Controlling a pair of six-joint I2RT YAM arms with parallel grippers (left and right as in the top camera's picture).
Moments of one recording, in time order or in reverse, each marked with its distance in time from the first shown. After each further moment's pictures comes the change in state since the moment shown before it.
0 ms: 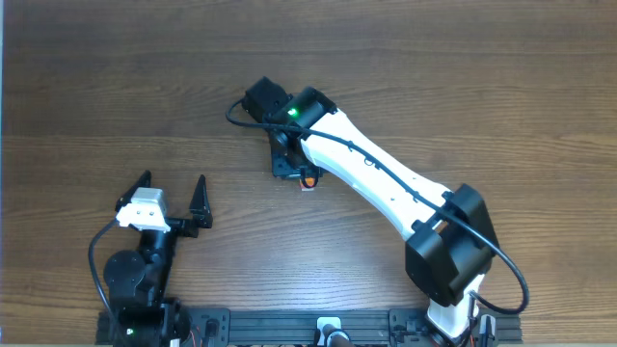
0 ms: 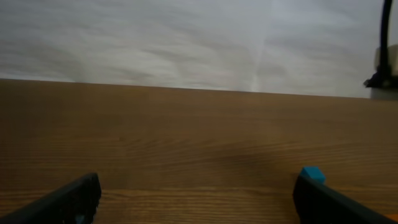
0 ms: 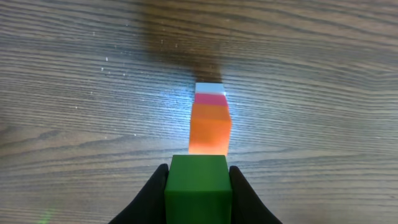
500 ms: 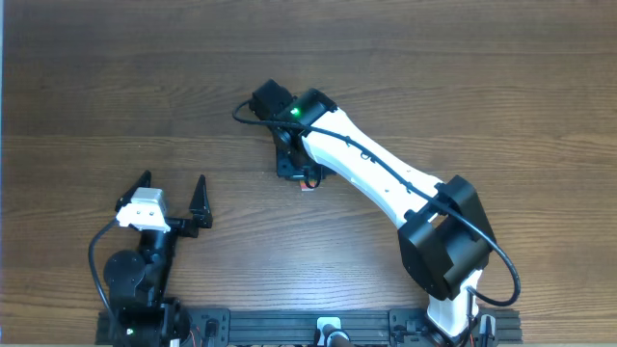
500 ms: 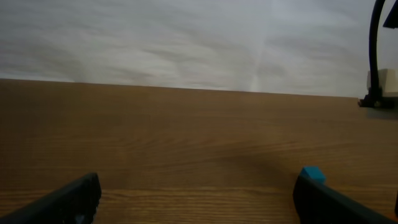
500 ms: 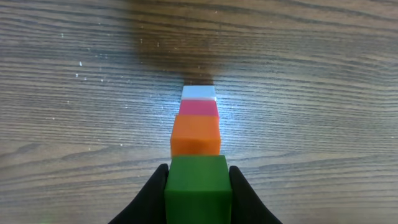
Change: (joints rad) left arm 0.000 0.000 0.000 0.000 0.000 0.000; right arm -0.027 0.019 -0.053 0.037 -0.021 0.018
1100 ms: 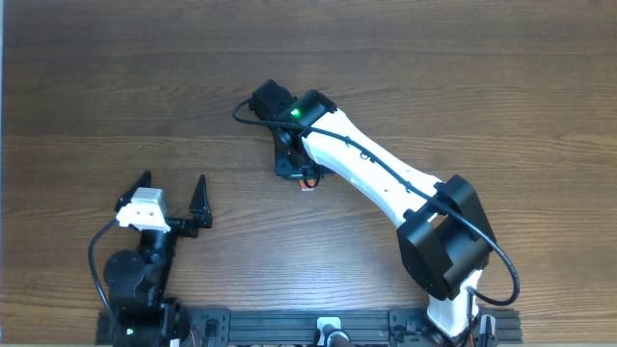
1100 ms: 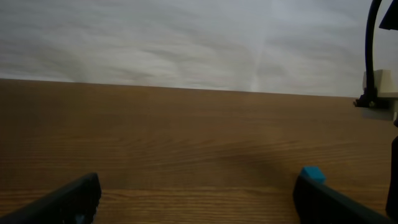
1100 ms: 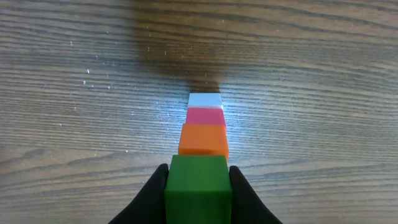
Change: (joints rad) left arm 0.000 0.000 0.000 0.000 0.000 0.000; right arm 0.000 0.000 -0.012 0.036 0.000 0.000
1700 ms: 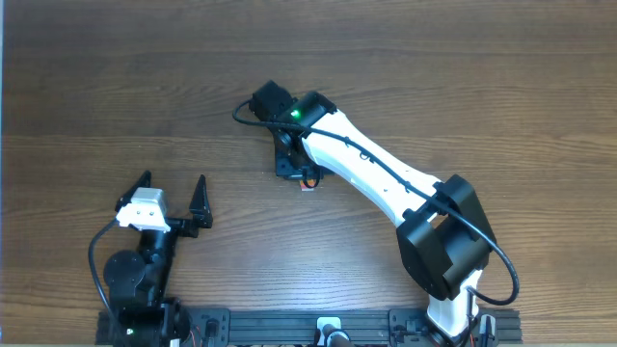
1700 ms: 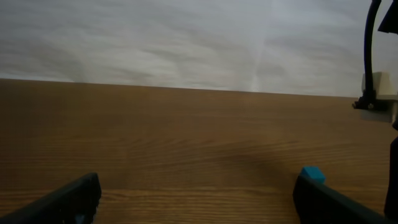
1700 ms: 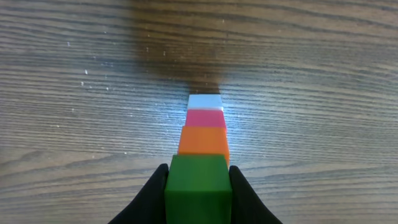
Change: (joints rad) left arm 0.000 0.000 0.000 0.000 0.000 0.000; right arm 0.000 0.000 -0.011 0.012 0.000 0.000
